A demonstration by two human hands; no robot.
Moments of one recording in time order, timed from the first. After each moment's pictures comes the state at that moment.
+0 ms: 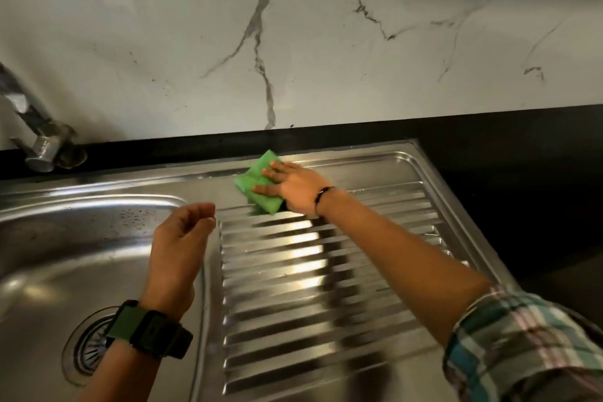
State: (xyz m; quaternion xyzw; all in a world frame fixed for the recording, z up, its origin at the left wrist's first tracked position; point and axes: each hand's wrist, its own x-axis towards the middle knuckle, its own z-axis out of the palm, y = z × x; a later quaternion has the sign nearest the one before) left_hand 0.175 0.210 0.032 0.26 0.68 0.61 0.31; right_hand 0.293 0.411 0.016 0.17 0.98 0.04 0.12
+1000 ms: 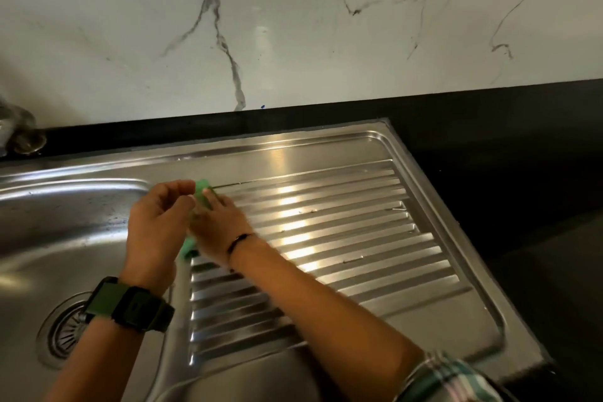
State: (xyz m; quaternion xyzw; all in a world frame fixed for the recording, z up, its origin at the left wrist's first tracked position) left_hand 0.203 0.218 0.039 0.27 0.69 0.61 0.28; right_hand 0.265 0.281 0.004 0.23 0.97 -0.09 0.07
